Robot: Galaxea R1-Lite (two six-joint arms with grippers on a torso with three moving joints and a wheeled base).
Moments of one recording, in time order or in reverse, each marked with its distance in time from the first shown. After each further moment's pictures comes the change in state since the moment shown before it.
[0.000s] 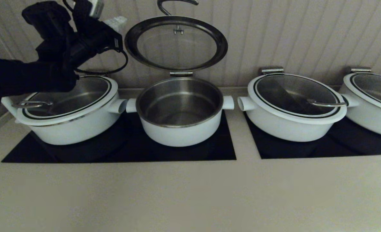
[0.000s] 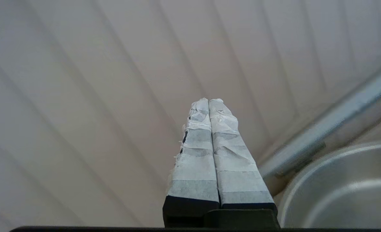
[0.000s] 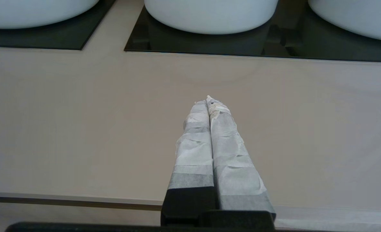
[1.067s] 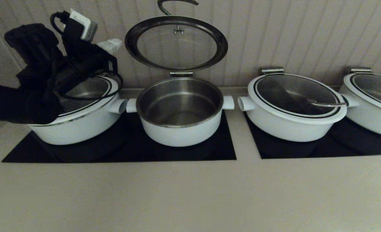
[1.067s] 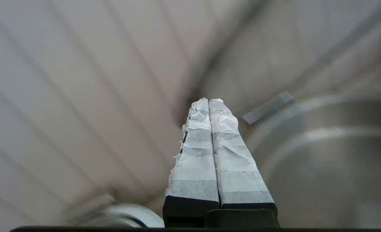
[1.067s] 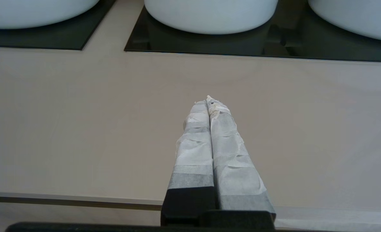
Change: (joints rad) left arm -0.019 -0.226 0.523 -0.198 0.080 0.007; right arm 0.000 0.000 0.000 0.000 0.000 0.000
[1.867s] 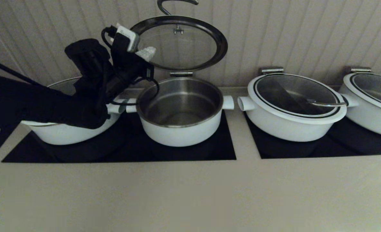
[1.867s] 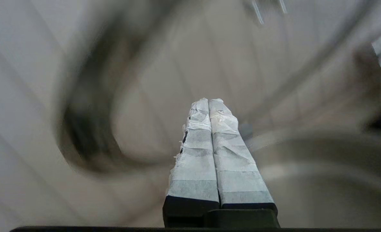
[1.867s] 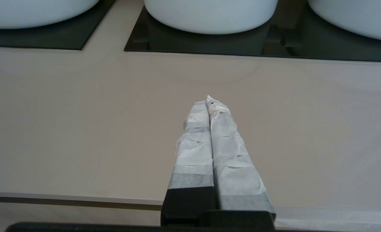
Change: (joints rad) left arm -0.187 0.152 -0.054 -0.101 0.117 -0.015; right arm 0.000 0.000 0.000 0.000 0.000 0.000
